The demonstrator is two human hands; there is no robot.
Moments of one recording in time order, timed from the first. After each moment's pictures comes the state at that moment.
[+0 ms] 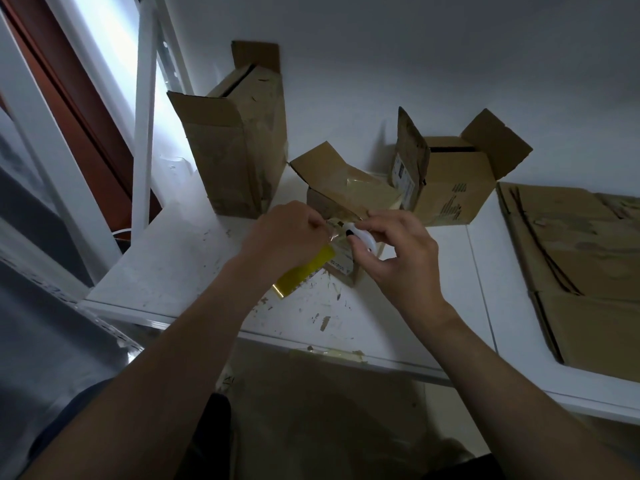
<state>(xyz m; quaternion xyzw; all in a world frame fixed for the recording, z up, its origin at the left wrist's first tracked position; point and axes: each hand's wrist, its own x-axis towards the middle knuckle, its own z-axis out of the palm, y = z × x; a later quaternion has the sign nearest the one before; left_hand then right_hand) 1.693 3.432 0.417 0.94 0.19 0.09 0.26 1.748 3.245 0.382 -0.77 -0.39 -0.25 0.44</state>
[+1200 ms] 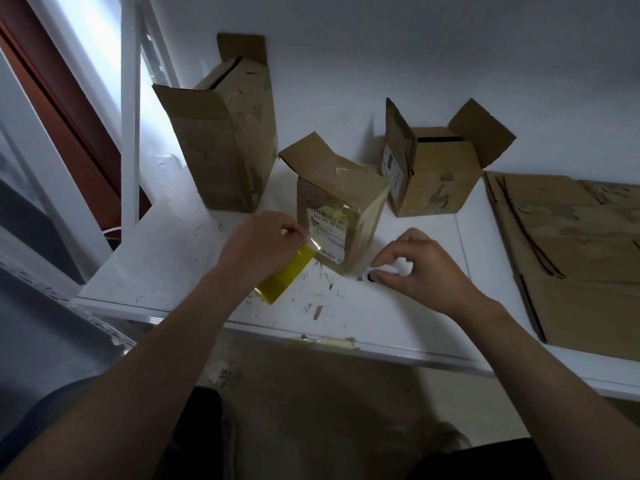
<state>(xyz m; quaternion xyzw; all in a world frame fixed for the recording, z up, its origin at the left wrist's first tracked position) 1.671 3.444 0.393 0.93 0.21 0.07 0.28 1.770 3.180 0.372 -0.84 -0.42 0.01 0.33</state>
